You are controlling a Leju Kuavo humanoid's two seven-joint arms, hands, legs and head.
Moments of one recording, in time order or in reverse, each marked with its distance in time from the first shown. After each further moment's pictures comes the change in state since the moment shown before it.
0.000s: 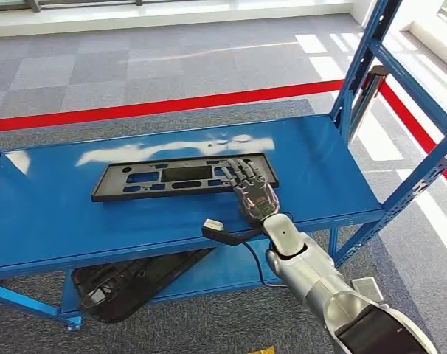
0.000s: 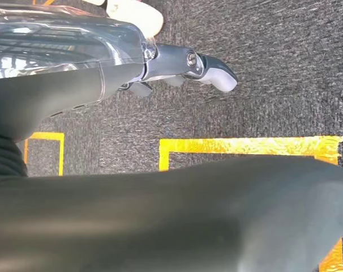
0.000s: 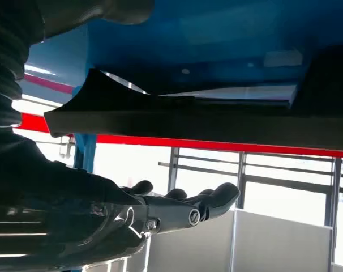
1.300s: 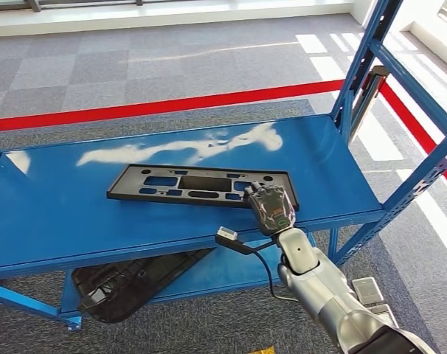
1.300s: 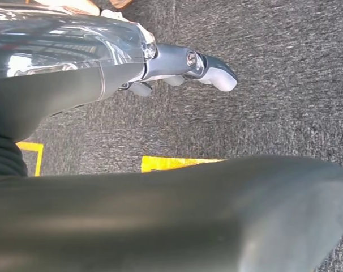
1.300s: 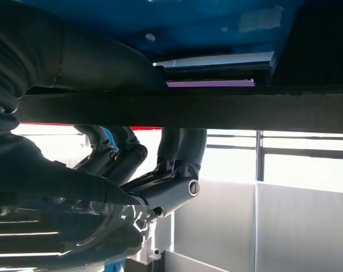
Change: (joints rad) left arm 0.000 -0.018 0.000 0.000 0.000 0.117 -0.084; right arm 0.118 -0.066 -0.055 -0.118 0.030 -0.109 0.030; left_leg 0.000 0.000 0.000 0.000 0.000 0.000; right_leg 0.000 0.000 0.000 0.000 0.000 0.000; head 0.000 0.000
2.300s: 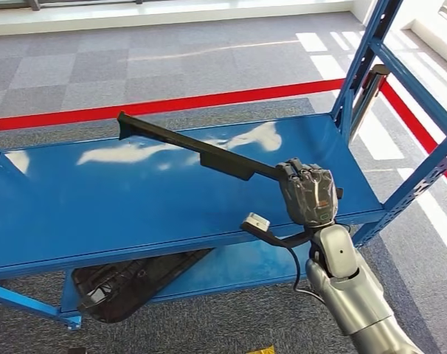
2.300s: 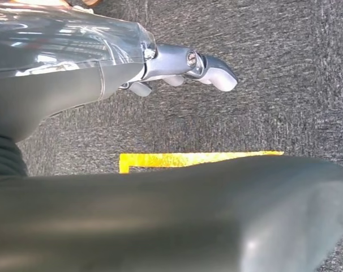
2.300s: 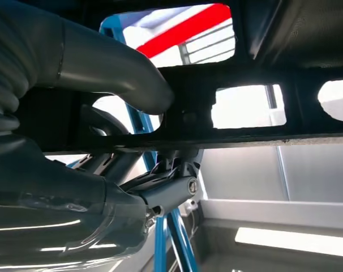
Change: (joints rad) left arm -0.002 0.000 -0.002 0.000 0.008 -0.035 -0.106; right arm 0.194 -0.133 -0.147 -0.618 -0.086 0.049 -0.050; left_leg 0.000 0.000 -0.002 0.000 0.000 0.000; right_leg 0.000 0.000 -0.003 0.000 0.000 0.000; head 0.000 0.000
